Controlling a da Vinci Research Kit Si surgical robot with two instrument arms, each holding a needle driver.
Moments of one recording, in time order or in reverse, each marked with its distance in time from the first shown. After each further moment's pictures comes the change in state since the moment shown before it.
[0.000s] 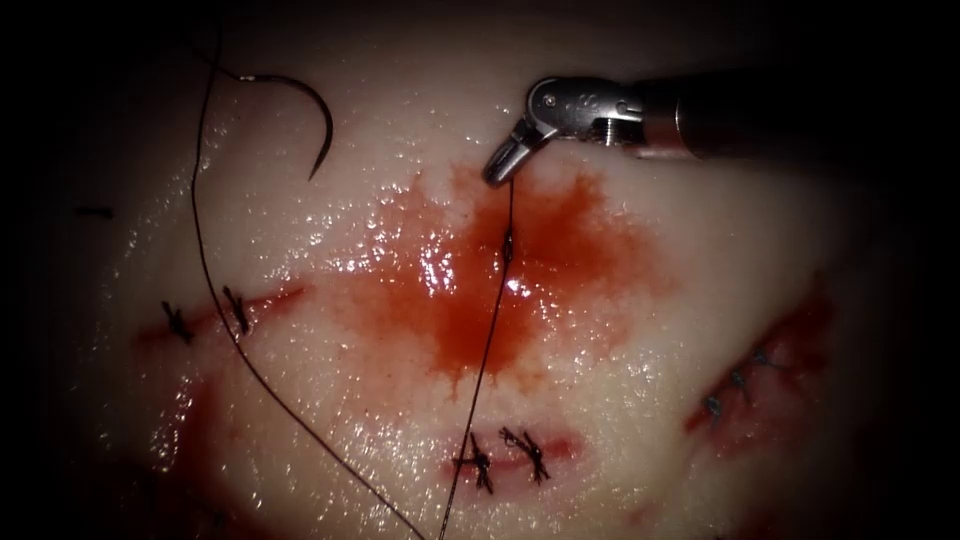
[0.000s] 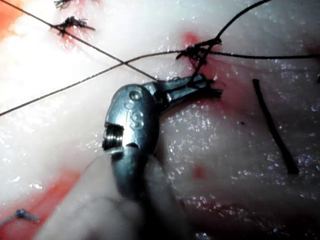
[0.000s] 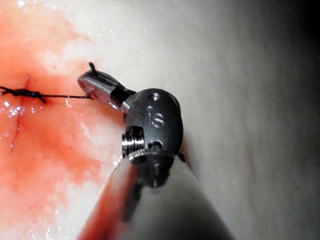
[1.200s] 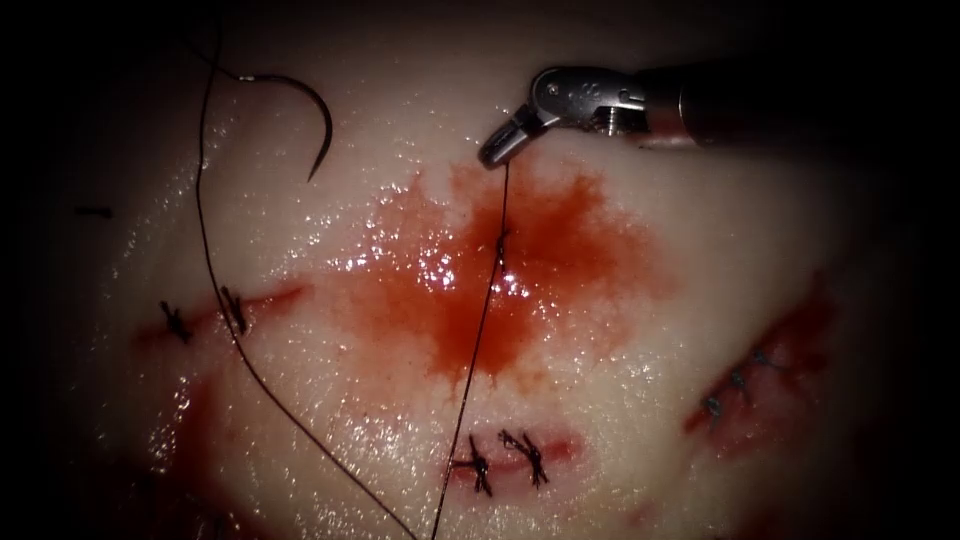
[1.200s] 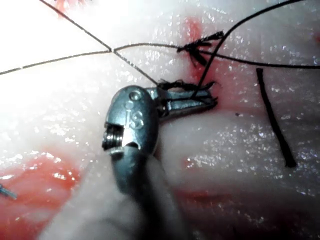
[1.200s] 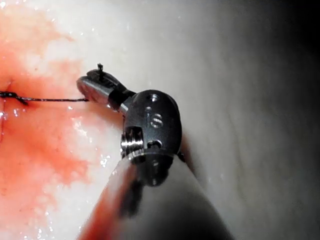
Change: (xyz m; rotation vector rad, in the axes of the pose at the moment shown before) right arm 0.000 0.000 -0.002 -0.030 0.009 0.105; left arm -0.001 -0.001 0.000 -0.059 0.054 0.029
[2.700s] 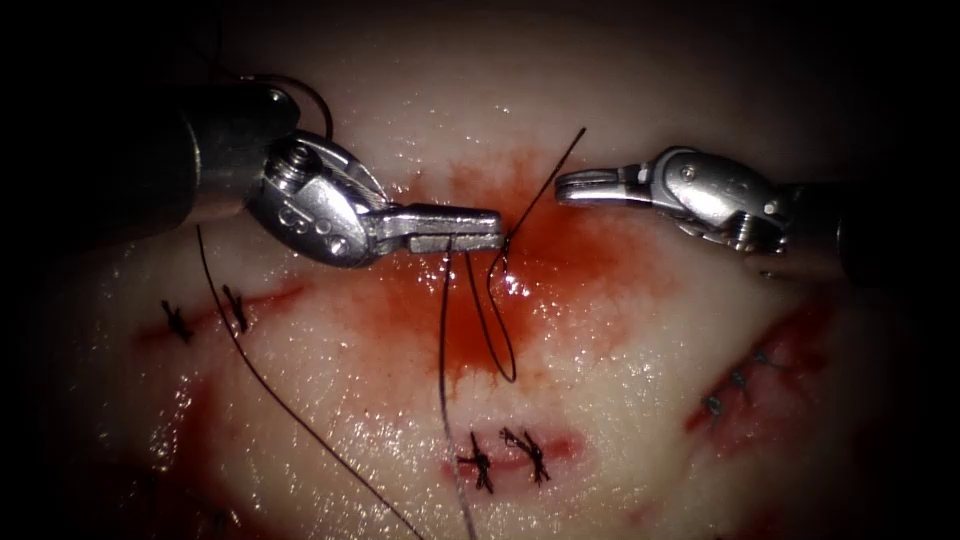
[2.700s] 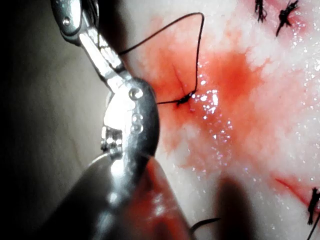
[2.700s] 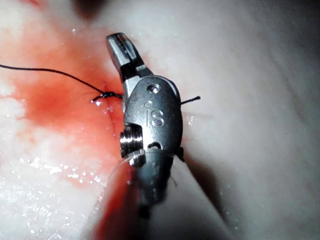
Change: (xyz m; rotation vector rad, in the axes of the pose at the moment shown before) right arm 0.009 -0.017 -0.002 -0.600 0.325 0.037; left arm 0.024 -0.015 -0.026 0.878 -0.044 0.764
